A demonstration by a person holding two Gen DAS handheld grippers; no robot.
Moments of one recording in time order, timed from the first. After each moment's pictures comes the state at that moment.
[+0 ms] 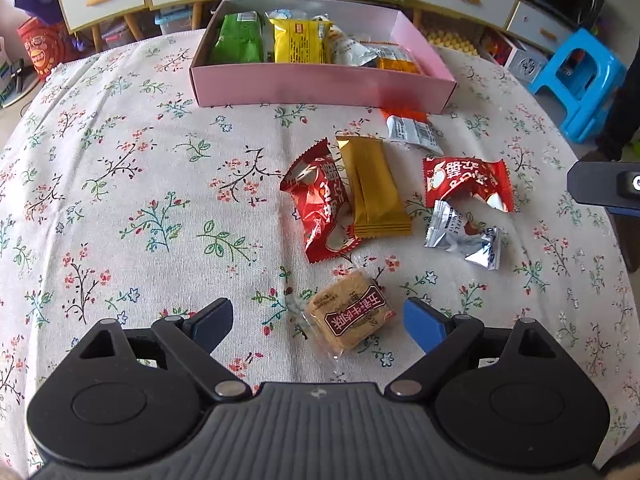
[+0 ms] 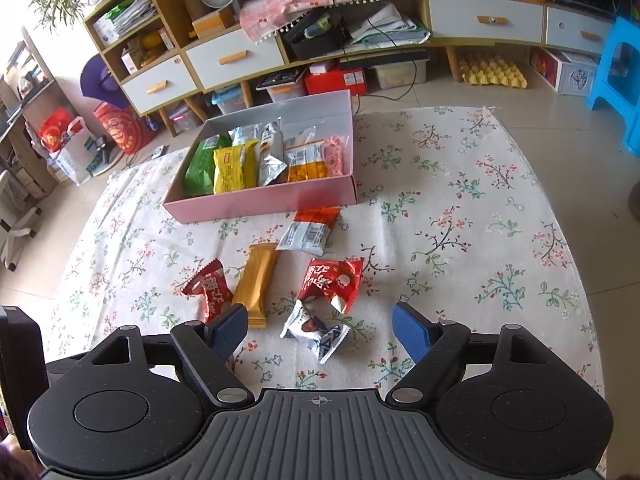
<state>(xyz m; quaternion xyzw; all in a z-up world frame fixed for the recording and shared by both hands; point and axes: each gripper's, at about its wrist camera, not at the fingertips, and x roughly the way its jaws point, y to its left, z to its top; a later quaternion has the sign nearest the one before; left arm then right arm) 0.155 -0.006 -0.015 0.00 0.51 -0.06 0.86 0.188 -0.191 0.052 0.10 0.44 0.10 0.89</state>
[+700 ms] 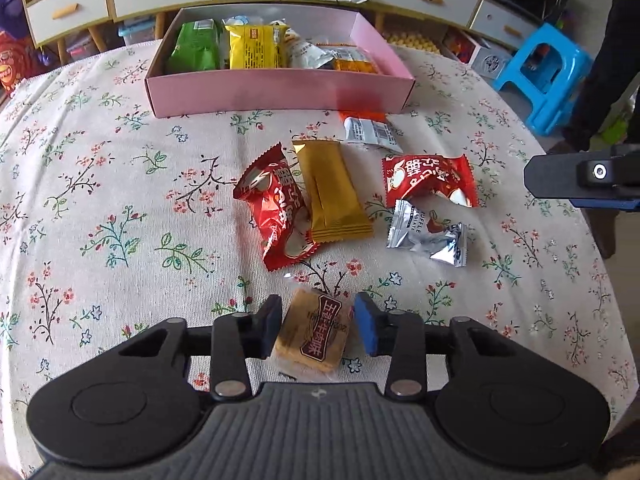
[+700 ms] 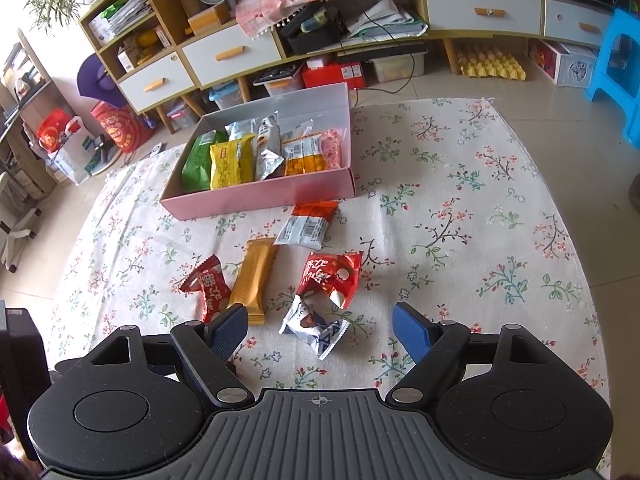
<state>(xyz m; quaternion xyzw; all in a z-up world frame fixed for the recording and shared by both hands) 0.156 -0.014 -0.015 -0.01 0.49 -0.11 0.86 0.191 -0.193 0.048 0.11 0.44 0.10 0.88</state>
